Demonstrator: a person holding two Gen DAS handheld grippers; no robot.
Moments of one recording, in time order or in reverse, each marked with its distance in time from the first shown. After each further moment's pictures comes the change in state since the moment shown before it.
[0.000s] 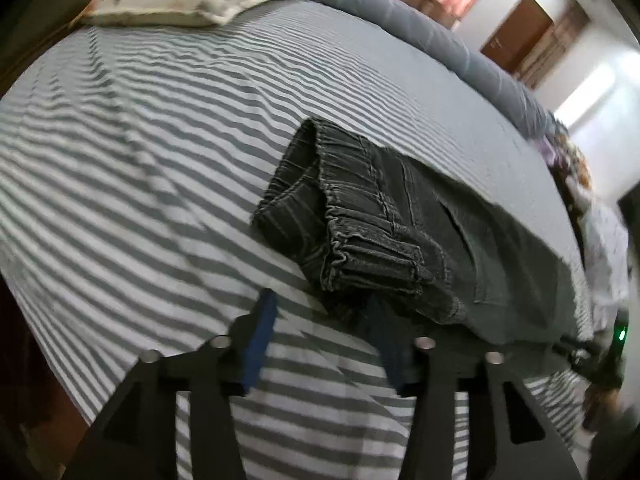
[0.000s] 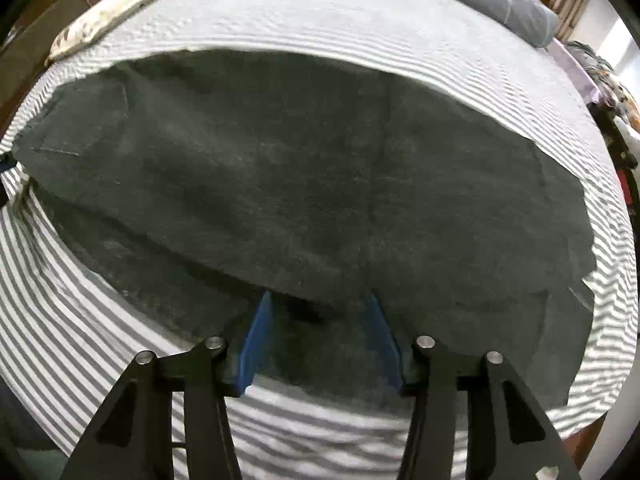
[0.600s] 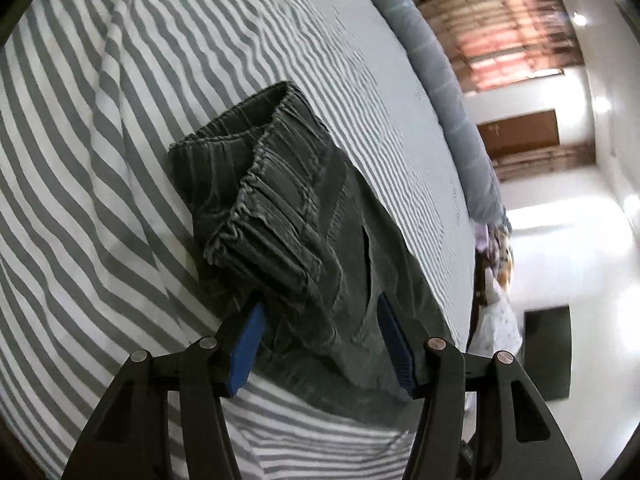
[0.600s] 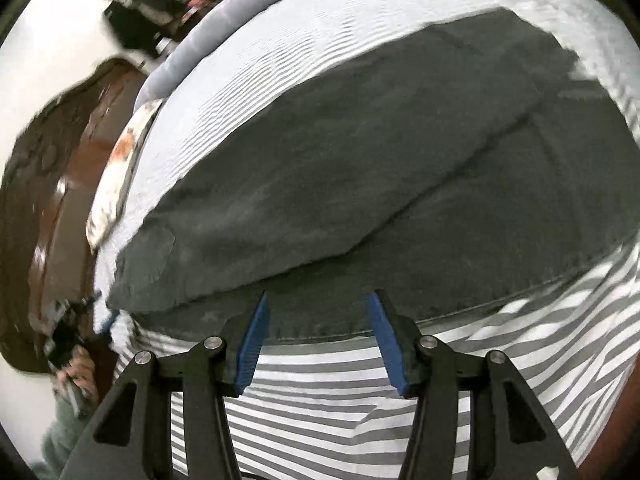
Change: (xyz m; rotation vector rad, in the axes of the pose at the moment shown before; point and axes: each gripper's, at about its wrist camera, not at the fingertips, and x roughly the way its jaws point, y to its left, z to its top) left arm 0.024 -0.006 0.005 -0.454 0.052 -0.310; right arm -0.019 -0.080 -0.064 0.673 -0.120 0.387
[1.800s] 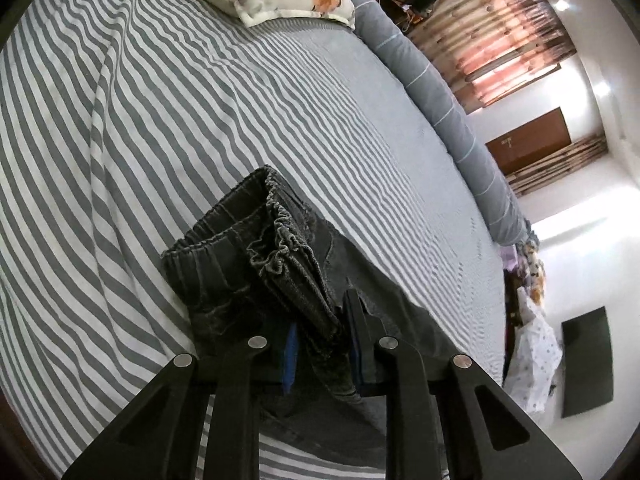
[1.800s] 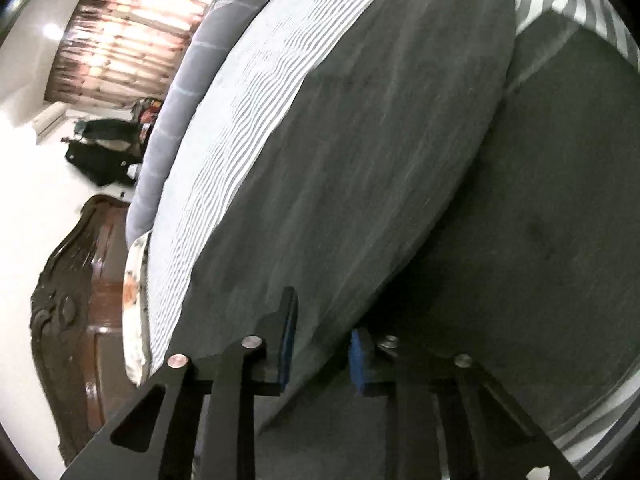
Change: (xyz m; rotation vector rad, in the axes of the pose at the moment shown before) left arm 0.005 -0.038 0.038 0.124 -0.155 0.118; right arm 0.040 -0.083 0.092 0.347 -0.209 0.079
